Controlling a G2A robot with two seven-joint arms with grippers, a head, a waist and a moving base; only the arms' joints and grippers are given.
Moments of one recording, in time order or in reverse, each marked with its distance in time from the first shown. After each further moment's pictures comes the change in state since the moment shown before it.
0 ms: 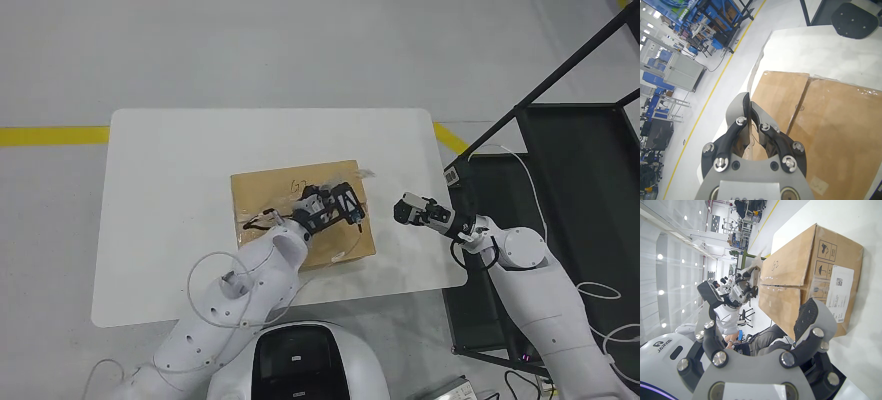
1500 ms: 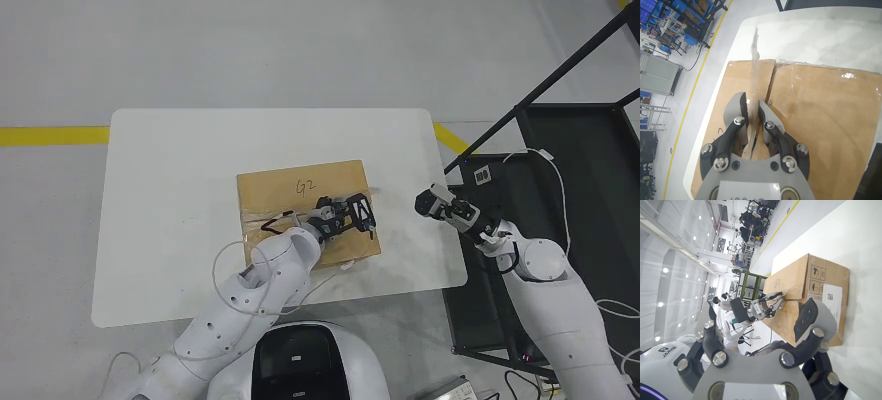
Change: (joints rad) left arm -0.028 -0.076 0.023 0.147 -0.037 -0.091 0.003; right arm -0.108 0.005 0.124 -0.059 0.022 -0.032 -0.107
